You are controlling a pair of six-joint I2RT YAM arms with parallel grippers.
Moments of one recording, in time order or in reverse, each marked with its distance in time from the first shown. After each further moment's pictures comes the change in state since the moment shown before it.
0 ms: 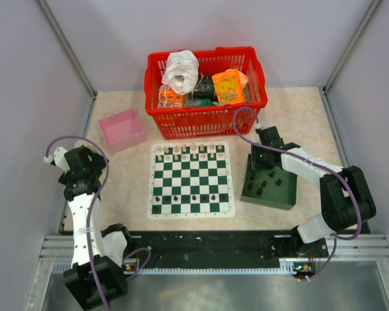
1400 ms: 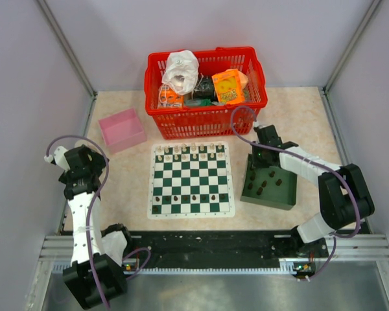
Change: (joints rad) left arm 0.000 0.013 0.000 0.017 0.011 0.004; right arm 0.019 0.019 0.013 0.032 0.021 -0.019
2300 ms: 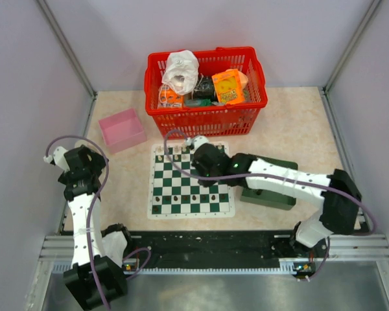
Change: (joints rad) left arm 0.000 -0.011 -0.002 -0.001 -0.006 0.003; right arm 0.657 -0.040 0.318 -0.196 0.175 0.086
